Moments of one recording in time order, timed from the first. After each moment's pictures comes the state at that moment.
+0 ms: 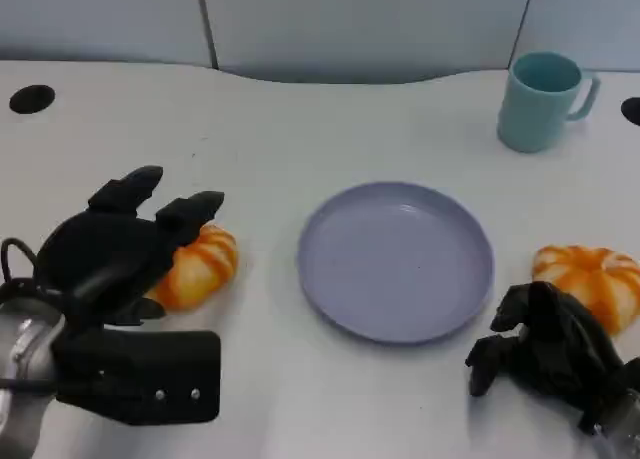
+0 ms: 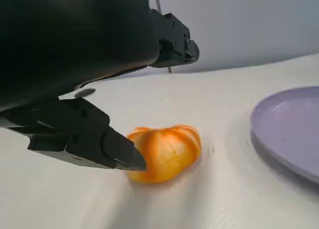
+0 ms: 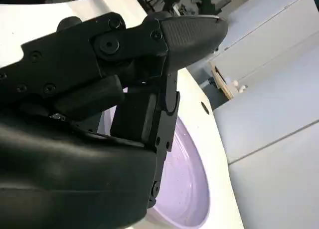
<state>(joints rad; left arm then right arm) -0.23 0.43 -0.14 0.05 0.85 -0.13 -0.25 -0.43 -0.03 -0.26 1.05 0.38 -0.12 0.95</state>
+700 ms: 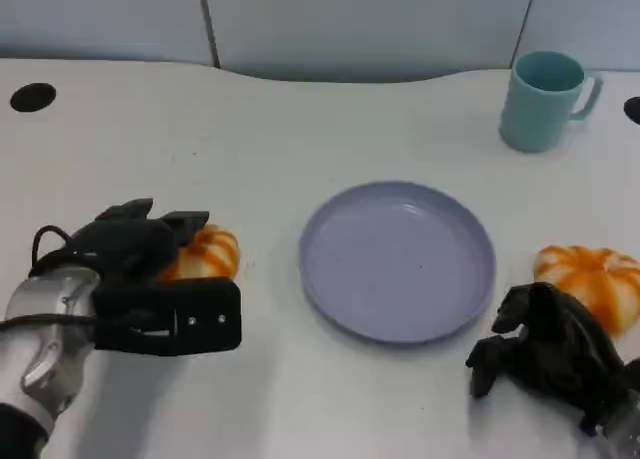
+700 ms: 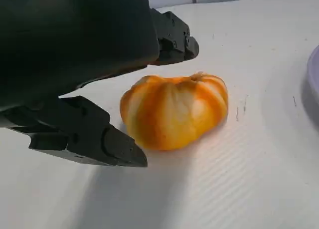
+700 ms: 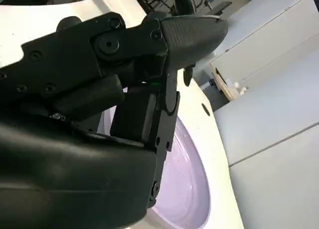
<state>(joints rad) -0.50 0.38 -0.33 0.52 0.77 -0.01 -0.24 -0.43 -0.03 -0.26 1.03 0.38 -0.11 0.95</state>
